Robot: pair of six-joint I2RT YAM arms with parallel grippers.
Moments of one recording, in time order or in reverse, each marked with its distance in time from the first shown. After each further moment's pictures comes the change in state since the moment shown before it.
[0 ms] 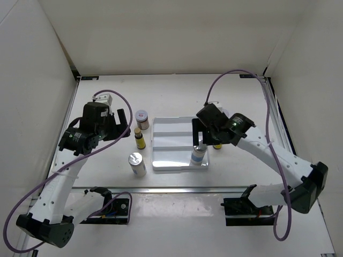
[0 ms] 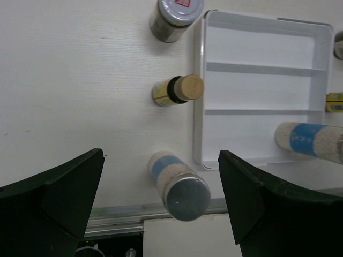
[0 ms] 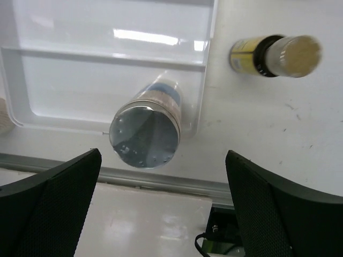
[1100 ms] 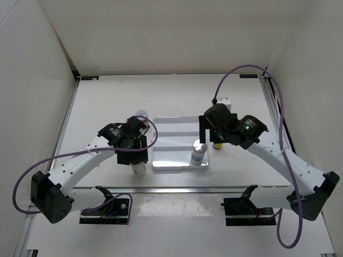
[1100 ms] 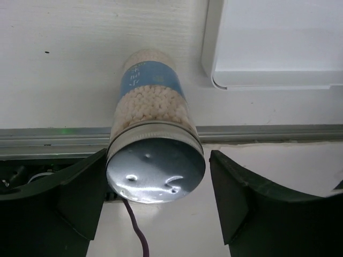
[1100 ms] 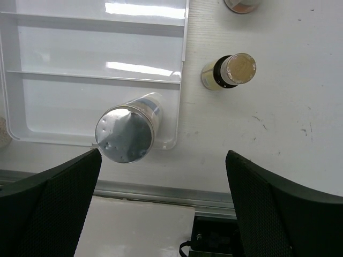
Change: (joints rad) left arm -0.350 0.219 -0.113 -0.197 0.022 -0.331; right arm 0.000 -0.106 0.045 -0.034 0.120 -0.042
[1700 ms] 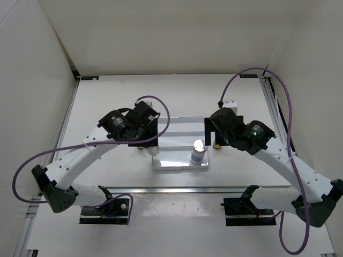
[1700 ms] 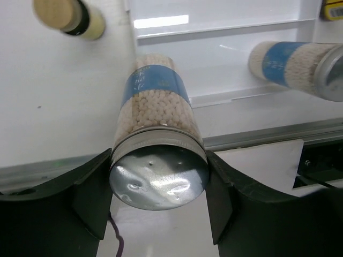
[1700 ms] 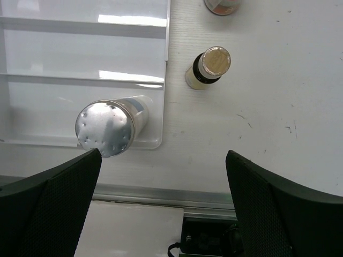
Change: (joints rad) left arm -0.133 0.102 0.361 -0.071 -0.124 -0.005; right arm -0.001 -0.089 -0.060 -0.003 0.046 -0.015
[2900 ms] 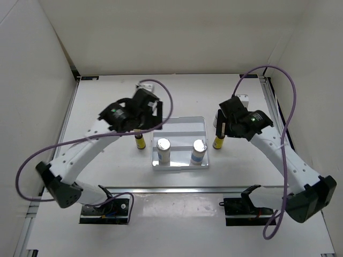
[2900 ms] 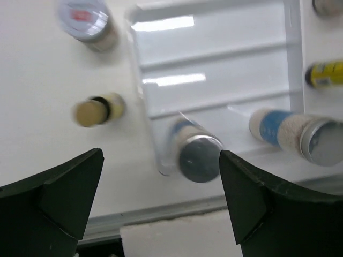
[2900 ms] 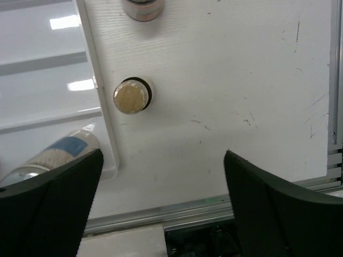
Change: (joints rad) left arm -0.010 0.149 0.131 0.175 -0.137 0.180; right arm -0.241 0.064 -0.029 0.014 0.023 -0.051
